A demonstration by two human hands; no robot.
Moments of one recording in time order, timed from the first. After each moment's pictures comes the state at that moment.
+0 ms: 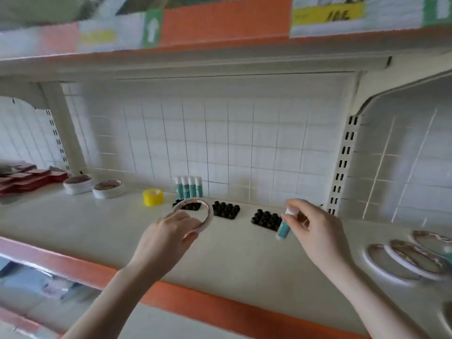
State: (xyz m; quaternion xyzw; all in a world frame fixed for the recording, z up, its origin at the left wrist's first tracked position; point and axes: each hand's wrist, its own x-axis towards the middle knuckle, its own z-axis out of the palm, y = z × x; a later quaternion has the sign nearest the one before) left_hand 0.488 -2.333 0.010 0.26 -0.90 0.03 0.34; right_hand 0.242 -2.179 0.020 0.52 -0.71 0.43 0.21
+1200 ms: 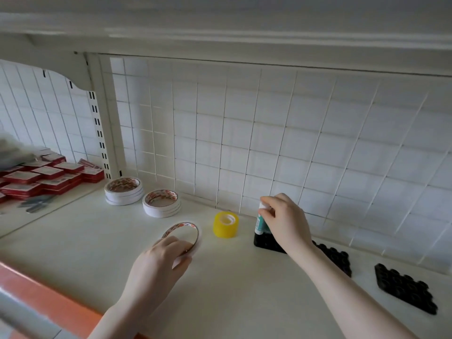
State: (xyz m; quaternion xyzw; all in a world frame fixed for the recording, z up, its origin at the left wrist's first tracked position) left_hand 0.617 -2.542 -0.044 0.35 -0.85 -0.08 0.38; right_hand 0.358 -2.486 0.018 0.54 -0.77 0.33 0.10
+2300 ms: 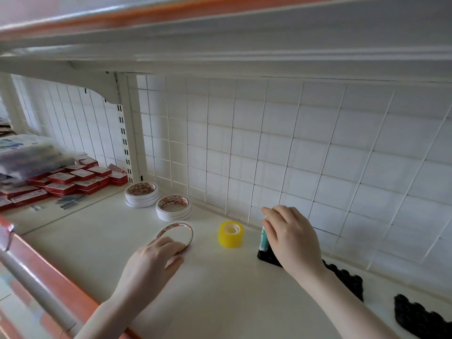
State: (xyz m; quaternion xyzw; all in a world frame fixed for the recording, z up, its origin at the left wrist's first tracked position) left_hand 0.624 -2.535 -0.028 0.40 -0.85 -0.01 0.34; right_hand 0.347 -2.480 0.010 0.65 -0.59 0.34 0.34
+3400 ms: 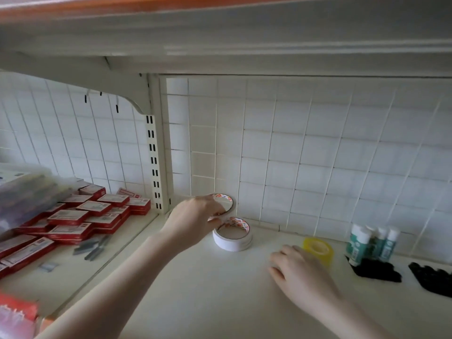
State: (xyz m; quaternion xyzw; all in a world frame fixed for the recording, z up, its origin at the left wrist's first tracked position) left_hand 0.685 -2.725 0.047 0.26 -0.93 -0.01 0.26; right_hand 0.506 -2.567 -0.033 0.62 -0.71 0.12 0.30
